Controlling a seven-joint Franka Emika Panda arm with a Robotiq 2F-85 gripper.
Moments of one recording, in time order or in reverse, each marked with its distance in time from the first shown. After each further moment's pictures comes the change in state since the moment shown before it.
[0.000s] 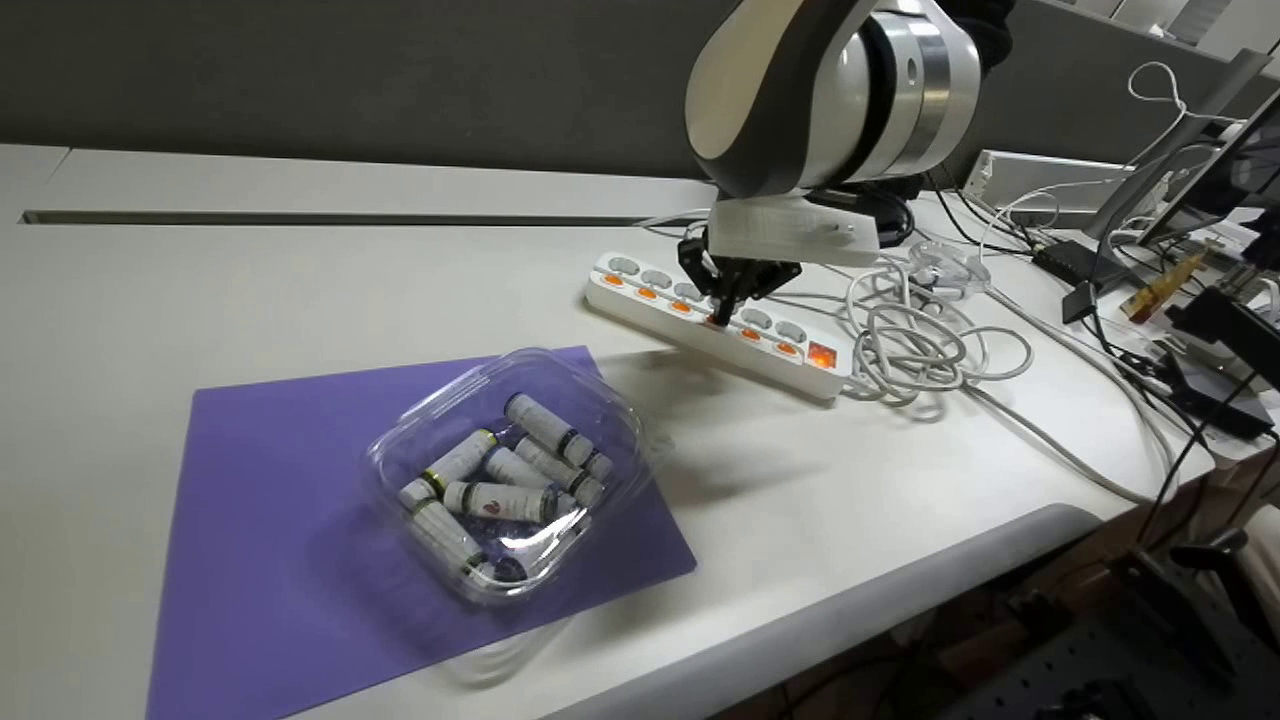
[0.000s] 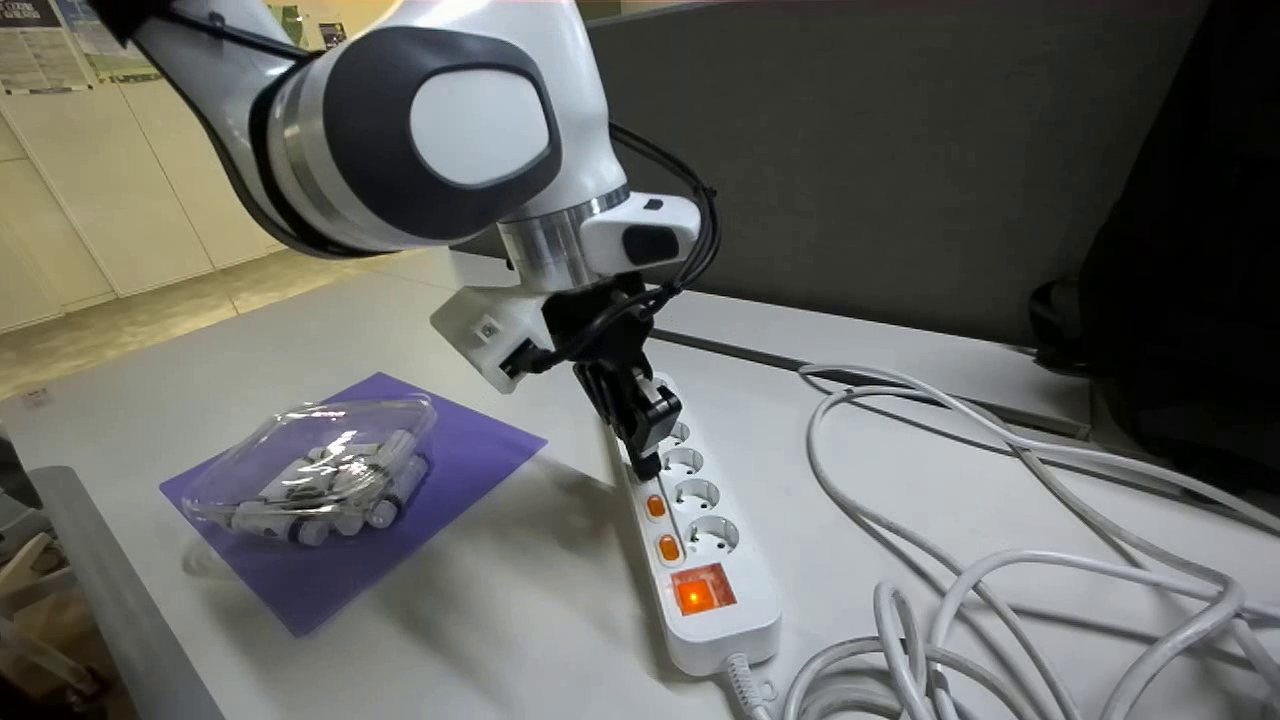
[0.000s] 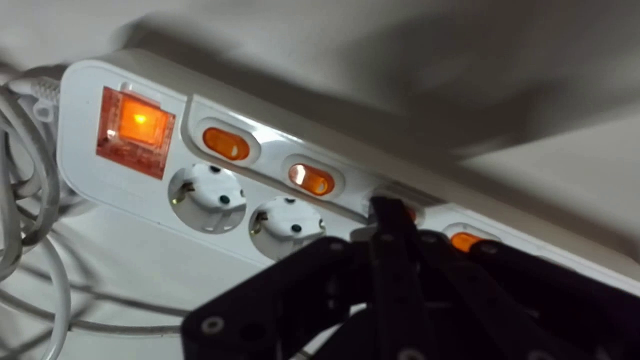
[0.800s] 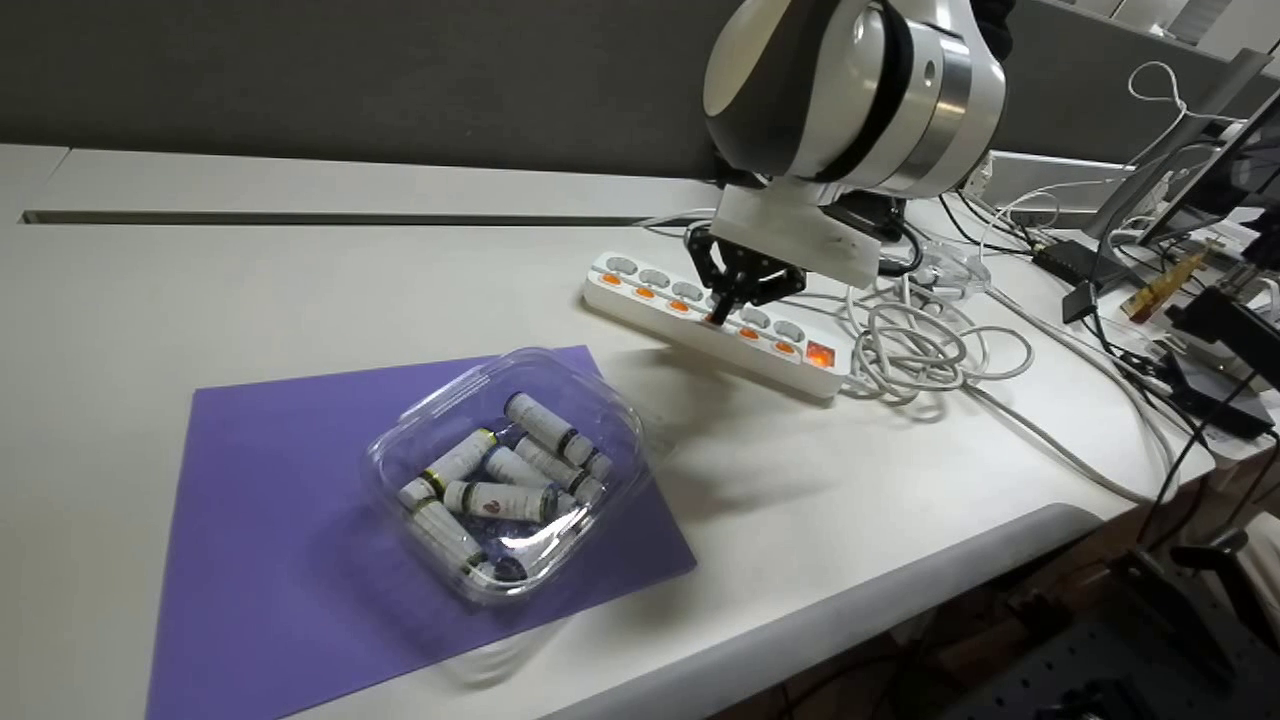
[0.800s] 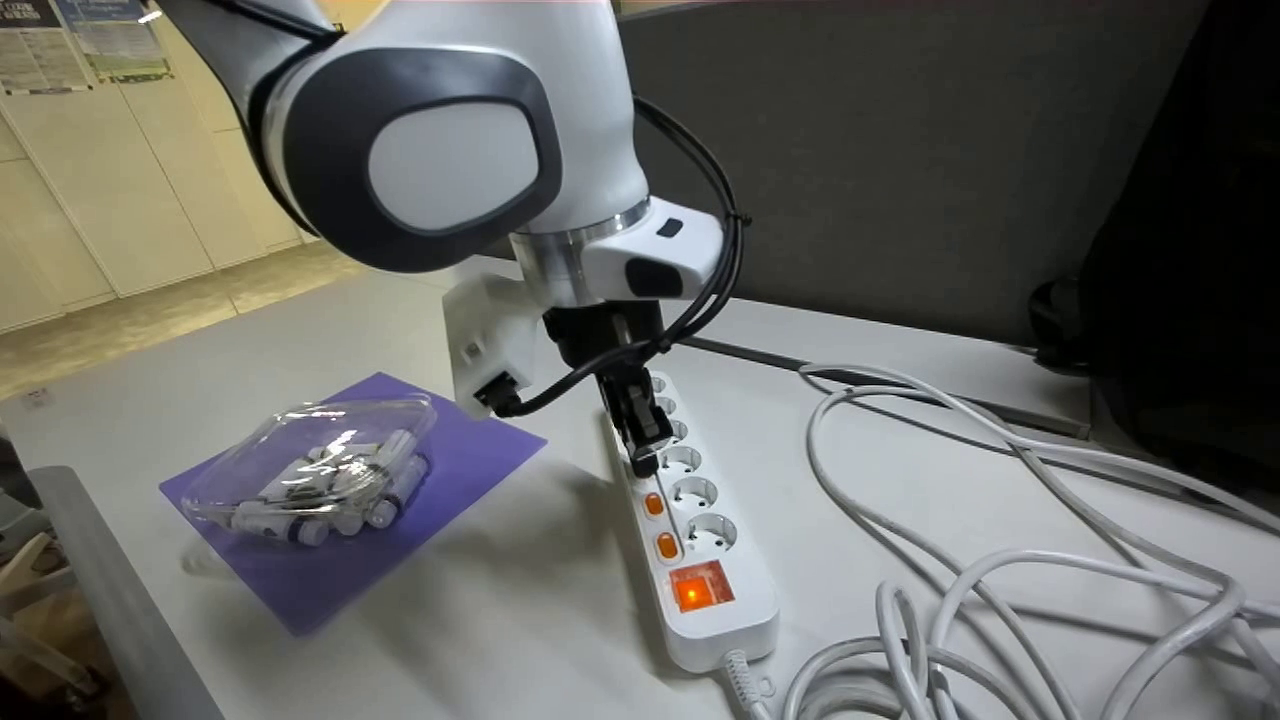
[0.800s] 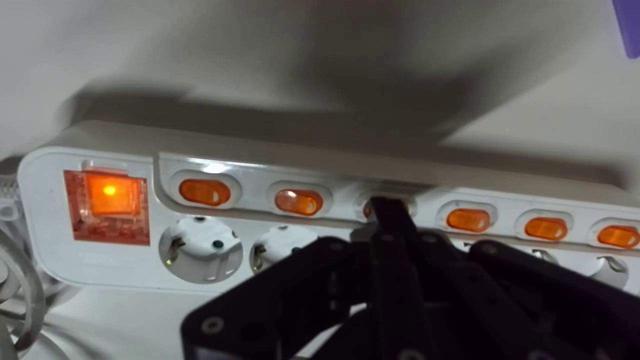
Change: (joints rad) arm -0.209 -0.029 0.189 -0.043 0.224 0.087 -0.028
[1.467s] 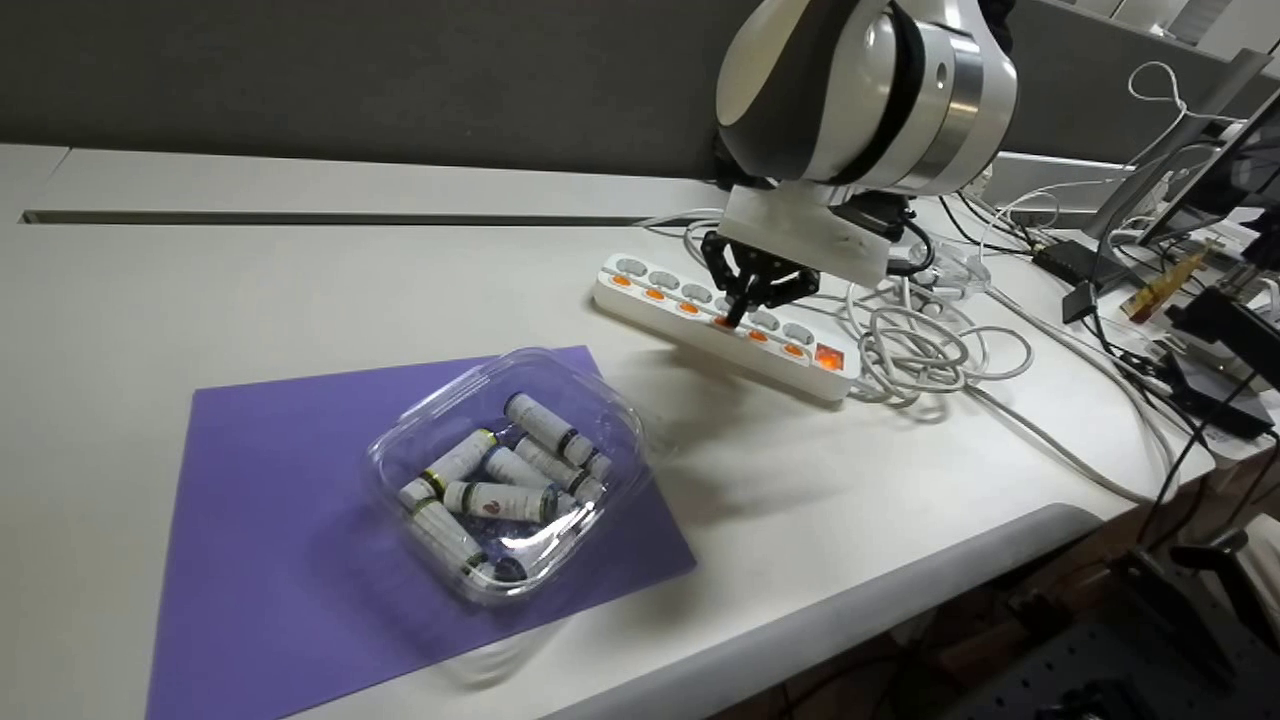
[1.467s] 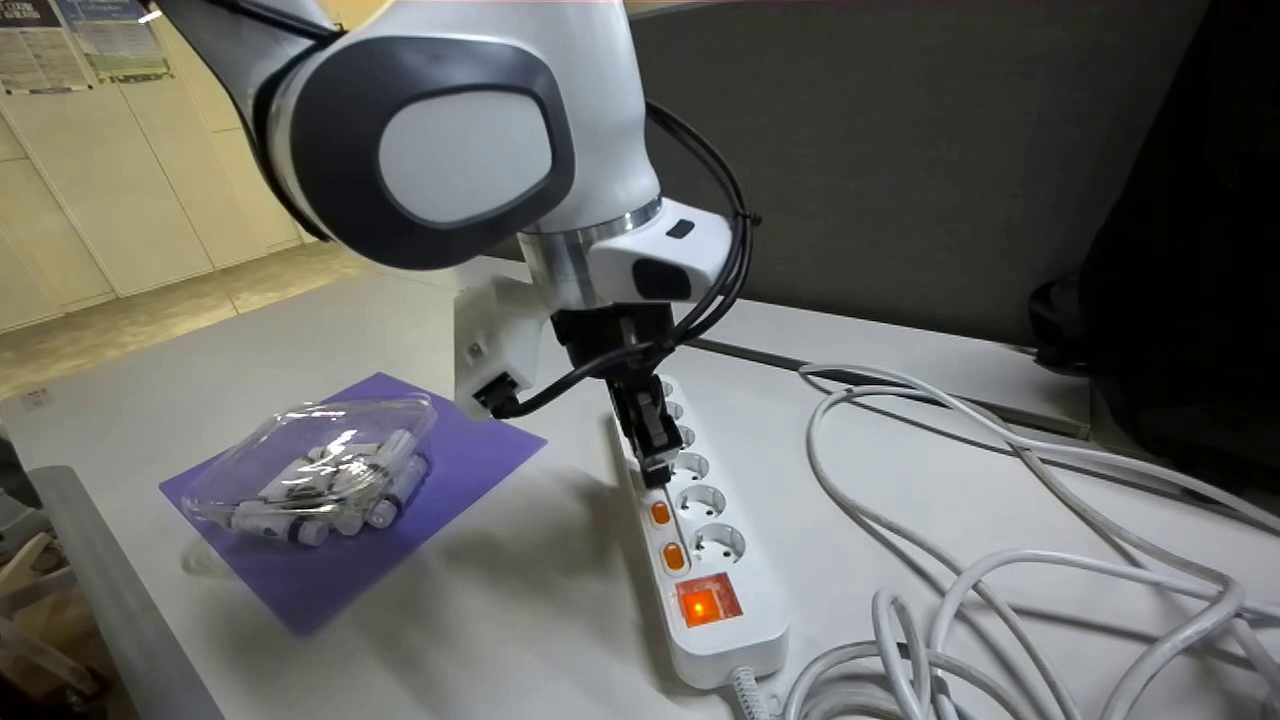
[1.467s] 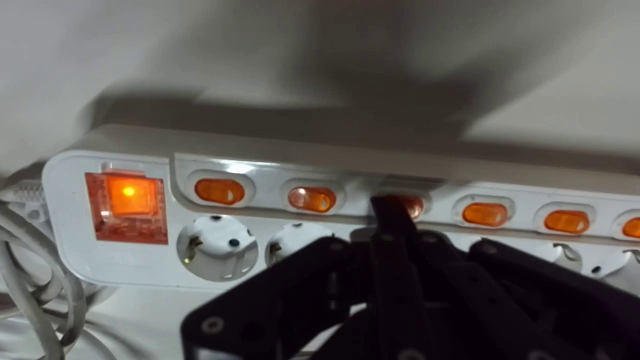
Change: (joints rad) arm 0.042 0.000 -0.064 0.000 -0.031 -0.021 0.072
